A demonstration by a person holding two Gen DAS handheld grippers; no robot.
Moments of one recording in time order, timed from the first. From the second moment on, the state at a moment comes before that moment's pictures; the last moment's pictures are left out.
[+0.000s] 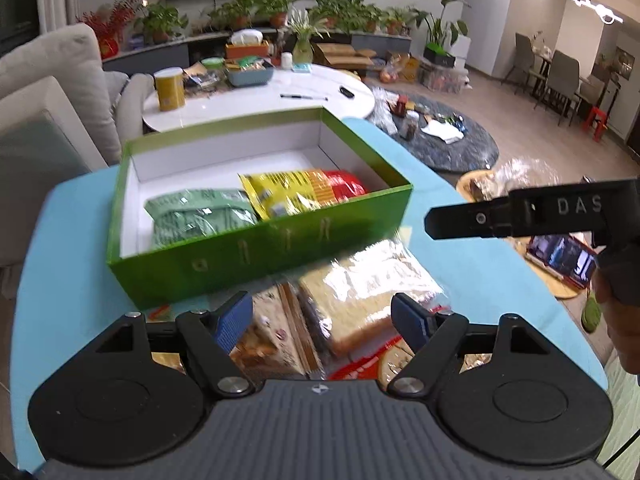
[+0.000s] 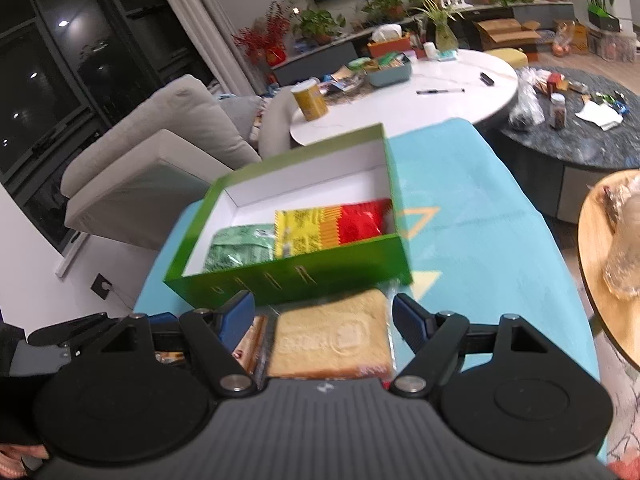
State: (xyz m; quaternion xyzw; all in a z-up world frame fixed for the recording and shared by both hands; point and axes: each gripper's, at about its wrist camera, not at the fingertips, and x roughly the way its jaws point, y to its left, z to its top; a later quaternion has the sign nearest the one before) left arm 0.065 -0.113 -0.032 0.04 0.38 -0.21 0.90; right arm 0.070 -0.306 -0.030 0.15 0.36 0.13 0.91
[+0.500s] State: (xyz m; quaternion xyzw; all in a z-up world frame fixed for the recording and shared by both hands) left arm 0.081 -0.115 -0.075 -0.01 0.49 -0.23 0.84; right arm 0.084 -0.305 -0.064 0.14 0.41 0.13 0.89
